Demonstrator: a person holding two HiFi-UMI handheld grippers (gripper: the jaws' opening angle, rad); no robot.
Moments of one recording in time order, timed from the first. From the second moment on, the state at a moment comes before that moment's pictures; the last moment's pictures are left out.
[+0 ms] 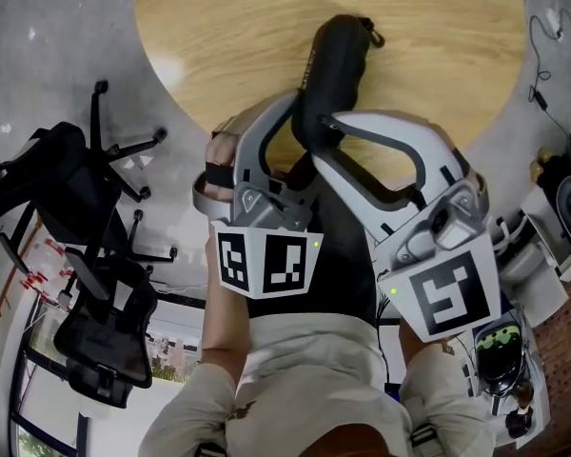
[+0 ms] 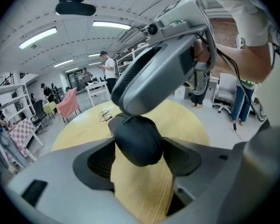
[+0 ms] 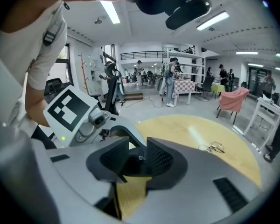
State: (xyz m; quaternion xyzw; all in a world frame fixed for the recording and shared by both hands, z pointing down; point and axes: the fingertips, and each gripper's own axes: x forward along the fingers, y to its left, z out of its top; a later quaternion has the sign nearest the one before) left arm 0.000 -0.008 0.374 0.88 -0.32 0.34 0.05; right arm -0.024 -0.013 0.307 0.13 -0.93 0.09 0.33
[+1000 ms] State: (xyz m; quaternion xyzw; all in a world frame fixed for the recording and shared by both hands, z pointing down) left arm 0.015 -0.009 0.364 0.89 -0.32 0.31 0.05; right arm -0.013 -0.012 0.310 0.11 -0.92 0.06 0.38
